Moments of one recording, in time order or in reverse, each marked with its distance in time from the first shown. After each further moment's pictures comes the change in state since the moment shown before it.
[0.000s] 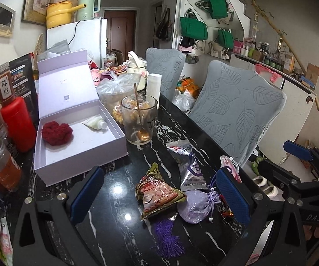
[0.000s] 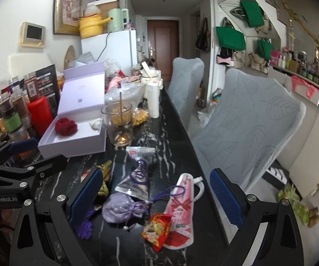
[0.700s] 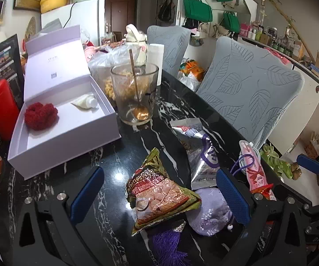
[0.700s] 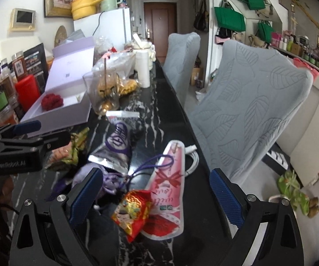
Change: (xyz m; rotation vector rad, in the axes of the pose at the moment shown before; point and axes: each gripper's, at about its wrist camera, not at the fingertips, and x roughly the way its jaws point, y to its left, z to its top) left arm 0.075 -0.002 -0.017 0.002 0.110 0.022; right arm 0.047 -0.028 -0.046 0.004 0.127 -0.008
